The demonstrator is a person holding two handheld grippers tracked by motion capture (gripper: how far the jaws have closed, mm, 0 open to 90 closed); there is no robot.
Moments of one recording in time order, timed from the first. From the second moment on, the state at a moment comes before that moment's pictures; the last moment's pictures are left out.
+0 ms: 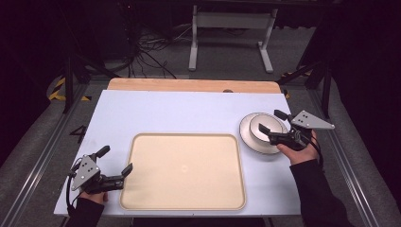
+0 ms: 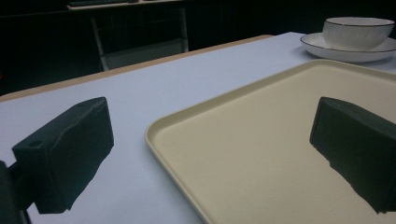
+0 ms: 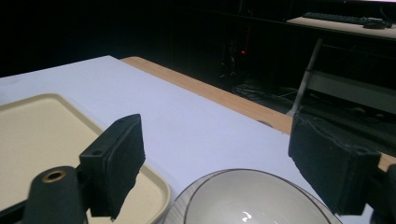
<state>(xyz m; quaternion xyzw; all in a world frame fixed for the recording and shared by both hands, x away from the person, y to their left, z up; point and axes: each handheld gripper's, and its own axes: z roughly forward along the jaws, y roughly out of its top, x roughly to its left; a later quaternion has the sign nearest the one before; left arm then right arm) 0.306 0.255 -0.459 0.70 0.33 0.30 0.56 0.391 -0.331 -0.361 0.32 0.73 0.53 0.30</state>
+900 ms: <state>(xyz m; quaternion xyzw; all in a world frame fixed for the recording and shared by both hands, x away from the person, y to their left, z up) 0.305 0.254 -0.460 0.70 0.33 0.30 0.56 0.421 -0.376 -0.353 0.38 0.73 0.48 0.30</state>
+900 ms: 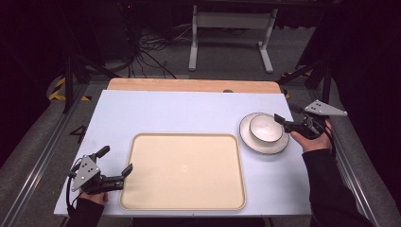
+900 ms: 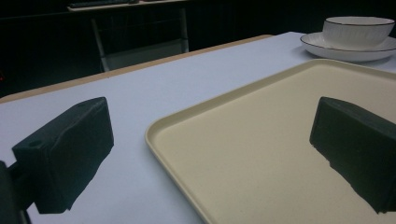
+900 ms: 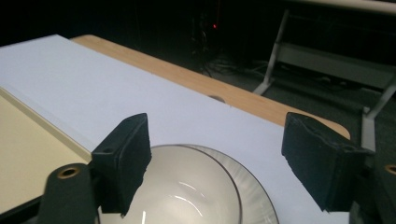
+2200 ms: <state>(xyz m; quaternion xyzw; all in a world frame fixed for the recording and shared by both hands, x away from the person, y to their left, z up) 0.304 0.253 -0.460 0.70 0.33 0.30 0.56 0.481 -0.374 -0.381 0.48 0.83 0.24 0.16</state>
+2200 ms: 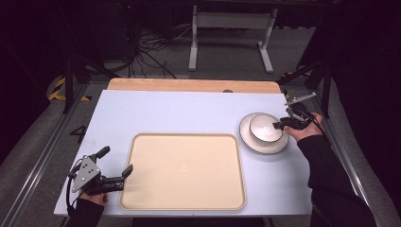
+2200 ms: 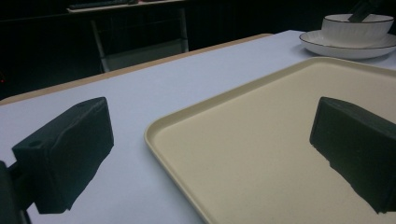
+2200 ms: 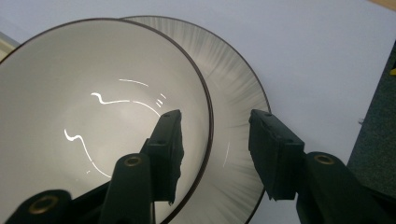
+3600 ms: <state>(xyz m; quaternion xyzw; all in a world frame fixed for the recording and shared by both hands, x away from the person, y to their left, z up) 0.304 0.253 -0.460 0.70 0.33 0.30 0.56 0.498 -0.368 -0.385 0.56 0.80 0.22 0.05</state>
